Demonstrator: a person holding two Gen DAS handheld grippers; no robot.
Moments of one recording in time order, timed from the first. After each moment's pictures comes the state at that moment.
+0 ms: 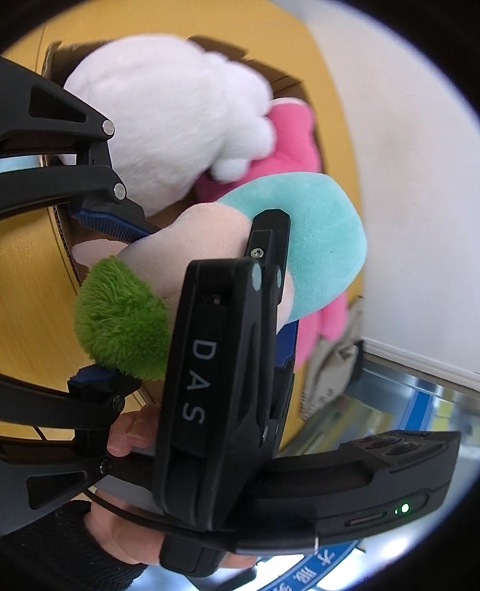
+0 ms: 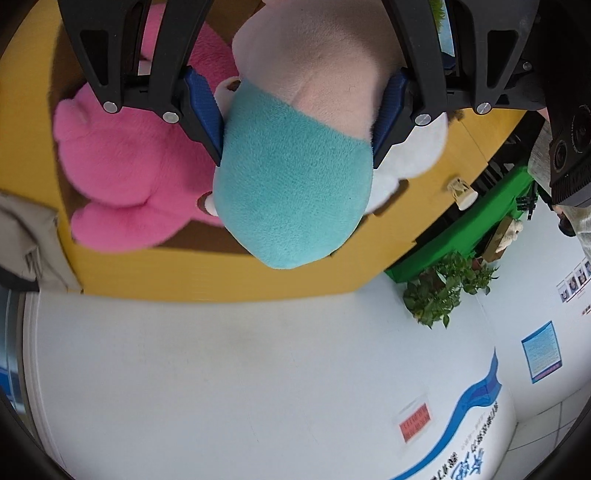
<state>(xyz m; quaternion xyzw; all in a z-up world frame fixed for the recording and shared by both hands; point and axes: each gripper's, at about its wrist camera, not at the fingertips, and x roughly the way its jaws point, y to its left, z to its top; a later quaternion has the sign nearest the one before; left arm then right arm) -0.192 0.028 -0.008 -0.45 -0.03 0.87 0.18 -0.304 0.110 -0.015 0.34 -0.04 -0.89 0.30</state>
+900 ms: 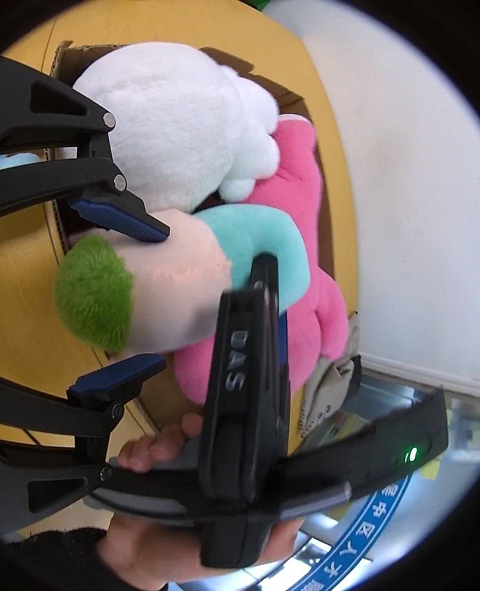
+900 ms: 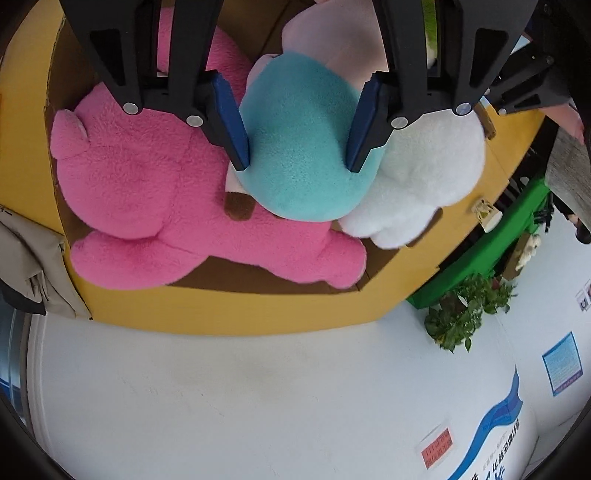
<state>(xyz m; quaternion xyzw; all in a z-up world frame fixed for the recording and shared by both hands) -0.188 0.024 -0.020 -0.43 -0.02 0.89 0.14 -0.325 0.111 -0.037 0.39 0.00 -0.88 0.28</state>
